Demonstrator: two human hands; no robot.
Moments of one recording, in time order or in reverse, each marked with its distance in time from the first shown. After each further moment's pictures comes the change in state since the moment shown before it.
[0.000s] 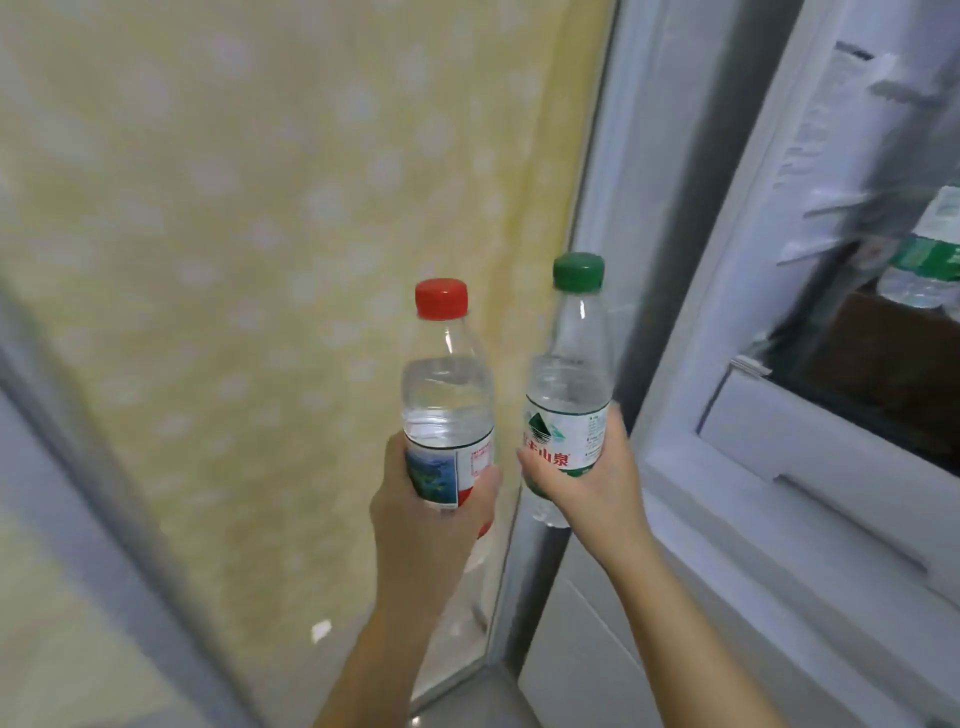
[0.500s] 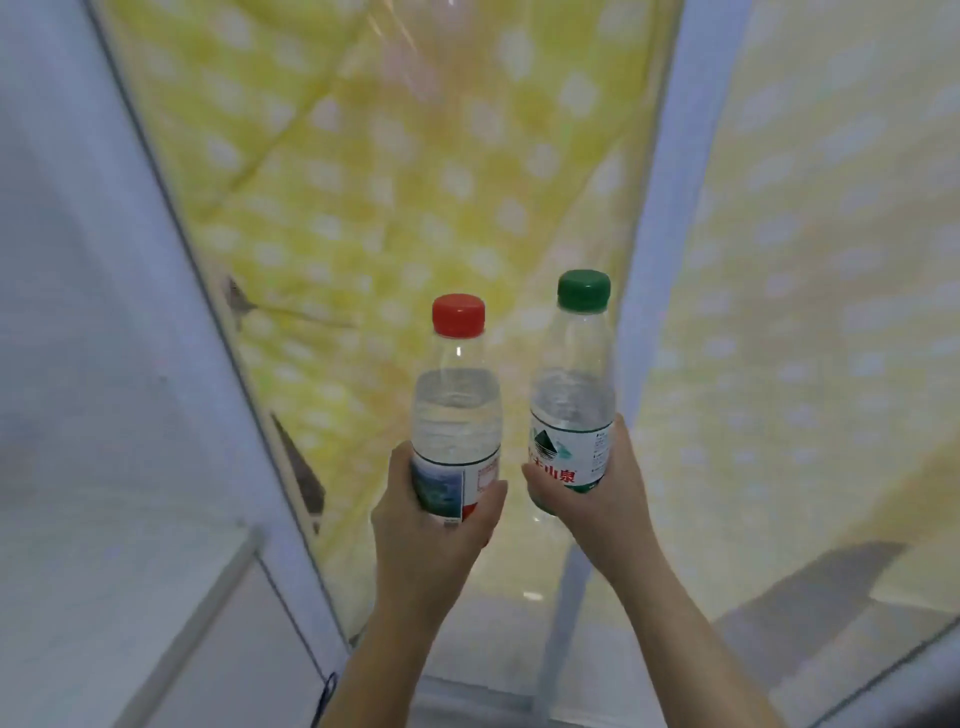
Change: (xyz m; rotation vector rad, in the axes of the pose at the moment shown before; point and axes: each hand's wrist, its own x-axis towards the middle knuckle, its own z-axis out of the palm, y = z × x) left_hand -0.054 0.002 -0.383 0.234 0.551 0.022; right_hand -0.152 -0.142 0.334 0.350 -0.627 -0.098
